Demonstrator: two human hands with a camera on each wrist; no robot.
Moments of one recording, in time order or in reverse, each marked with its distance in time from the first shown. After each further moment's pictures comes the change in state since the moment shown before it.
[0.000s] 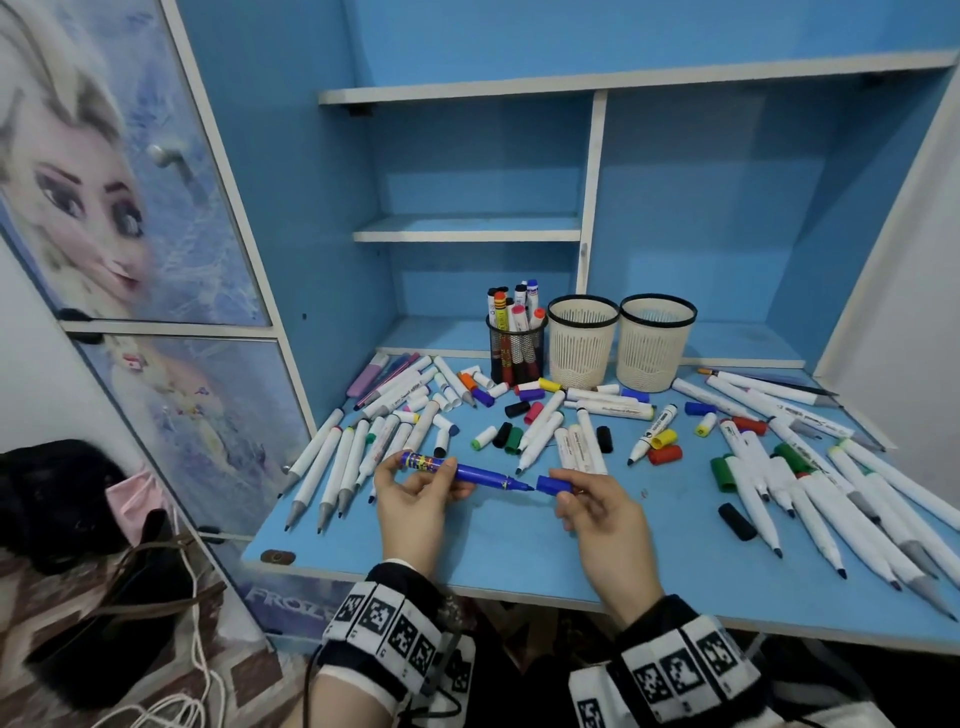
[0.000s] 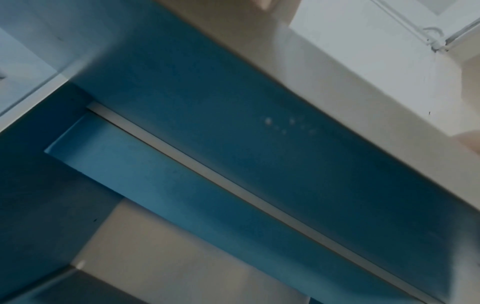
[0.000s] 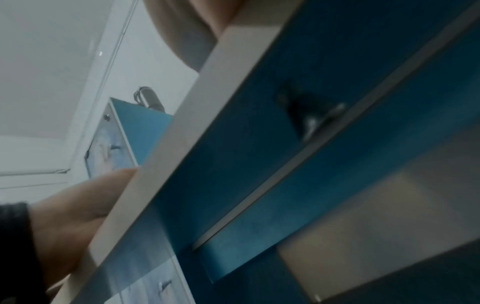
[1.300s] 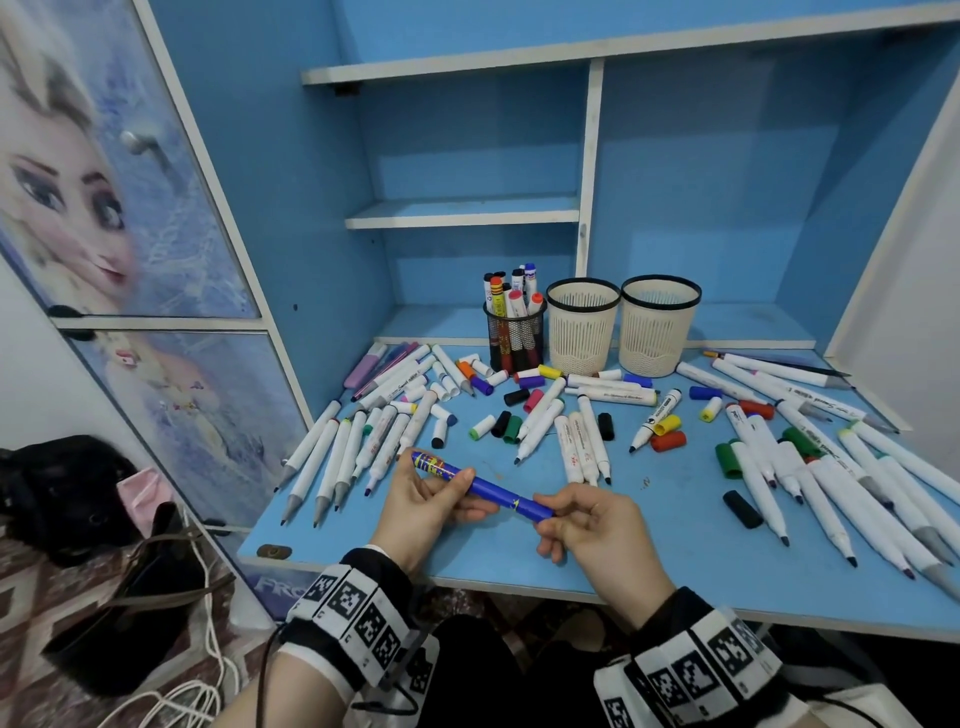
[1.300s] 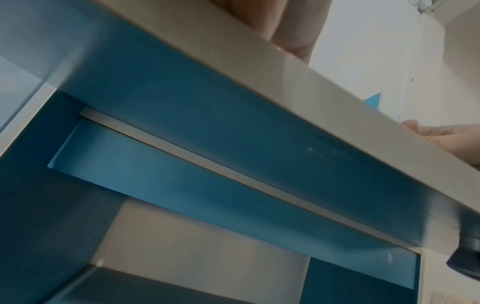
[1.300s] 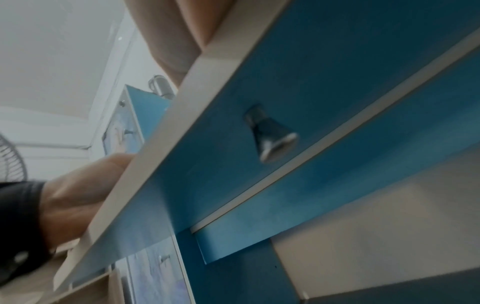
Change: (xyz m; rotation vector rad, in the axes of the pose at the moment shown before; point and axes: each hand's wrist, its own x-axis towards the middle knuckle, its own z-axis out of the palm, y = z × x) left_hand -0.003 0.012 -0.009 0.159 -0.387 -0.140; right_hand -0.001 0.009 -0.004 0.140 -0.225 0.164
